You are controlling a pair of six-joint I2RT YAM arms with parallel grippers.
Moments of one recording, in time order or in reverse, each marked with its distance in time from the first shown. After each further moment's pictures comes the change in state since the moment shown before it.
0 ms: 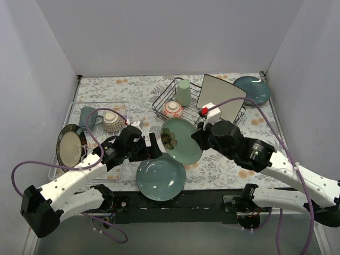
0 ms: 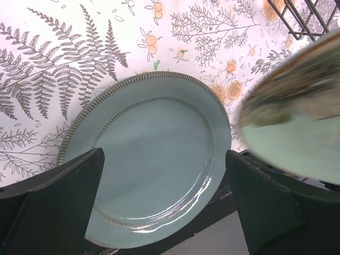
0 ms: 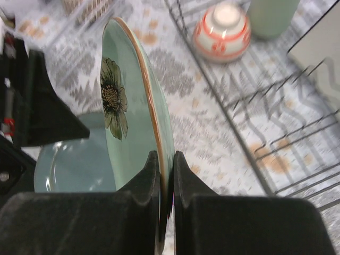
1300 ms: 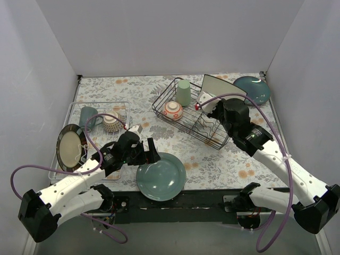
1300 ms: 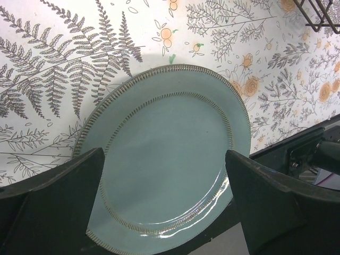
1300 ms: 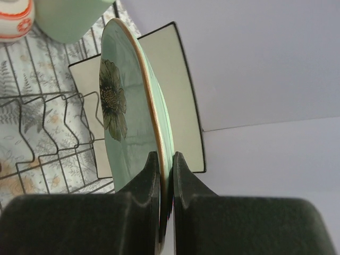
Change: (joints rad) left arm 0.000 -0.072 -0.114 0.060 -0.015 0.029; right arm -0.388 0.112 0.062 0.259 0.085 -1.177
